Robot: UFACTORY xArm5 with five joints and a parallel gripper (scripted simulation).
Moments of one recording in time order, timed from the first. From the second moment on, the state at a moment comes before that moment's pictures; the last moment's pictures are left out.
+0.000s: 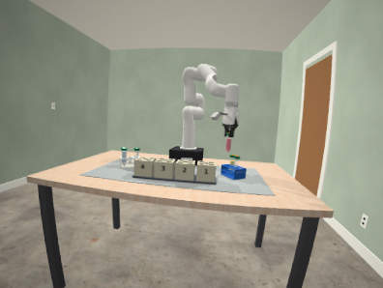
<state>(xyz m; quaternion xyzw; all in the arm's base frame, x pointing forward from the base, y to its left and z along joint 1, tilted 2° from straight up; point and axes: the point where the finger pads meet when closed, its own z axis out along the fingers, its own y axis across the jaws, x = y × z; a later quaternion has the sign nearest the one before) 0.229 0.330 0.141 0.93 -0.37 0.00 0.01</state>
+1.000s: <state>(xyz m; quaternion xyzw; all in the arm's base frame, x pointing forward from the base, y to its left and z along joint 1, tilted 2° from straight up) 0.255 0.416 0.139 1.00 0.02 -0.01 0.01</state>
